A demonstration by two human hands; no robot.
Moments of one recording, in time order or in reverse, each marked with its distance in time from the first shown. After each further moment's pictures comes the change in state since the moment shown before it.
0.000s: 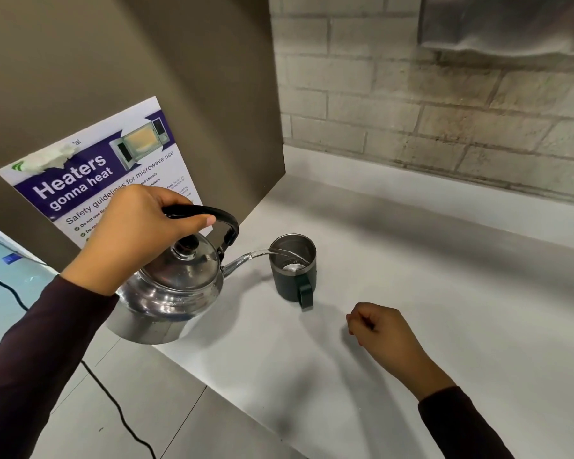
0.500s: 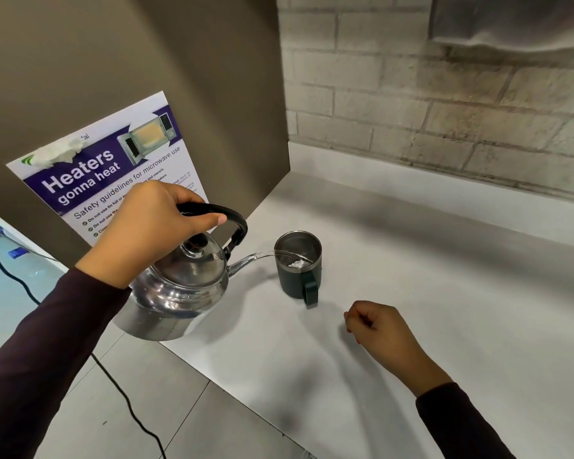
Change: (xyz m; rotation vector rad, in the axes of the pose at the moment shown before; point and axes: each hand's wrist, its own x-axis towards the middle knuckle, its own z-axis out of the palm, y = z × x) left_hand 0.004 -0.006 0.006 0.085 -0.035 -0.007; right_hand 0.002 -0.003 0.009 -0.007 -0.015 -0.018
